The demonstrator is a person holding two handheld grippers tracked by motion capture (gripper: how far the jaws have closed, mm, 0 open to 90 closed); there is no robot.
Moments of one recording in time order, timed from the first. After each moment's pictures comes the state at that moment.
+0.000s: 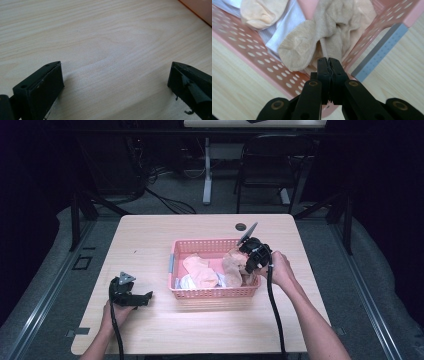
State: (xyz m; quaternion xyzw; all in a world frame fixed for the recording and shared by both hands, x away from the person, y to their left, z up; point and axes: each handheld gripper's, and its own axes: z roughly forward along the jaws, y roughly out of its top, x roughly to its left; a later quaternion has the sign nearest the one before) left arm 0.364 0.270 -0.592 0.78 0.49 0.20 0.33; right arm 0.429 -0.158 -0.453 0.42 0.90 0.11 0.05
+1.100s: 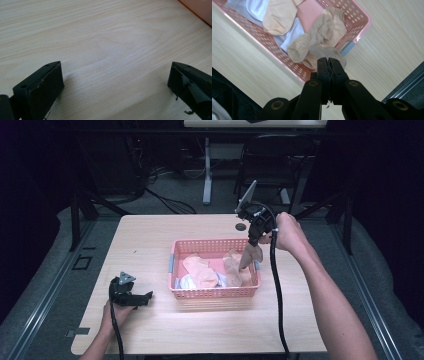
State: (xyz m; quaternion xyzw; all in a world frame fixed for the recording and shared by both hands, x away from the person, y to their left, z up) left arm 0.364 0.270 -0.592 0.78 0.49 0.20 0.33; right arm 0.440 -0.145 -0.331 0.40 0.91 0.08 0.08
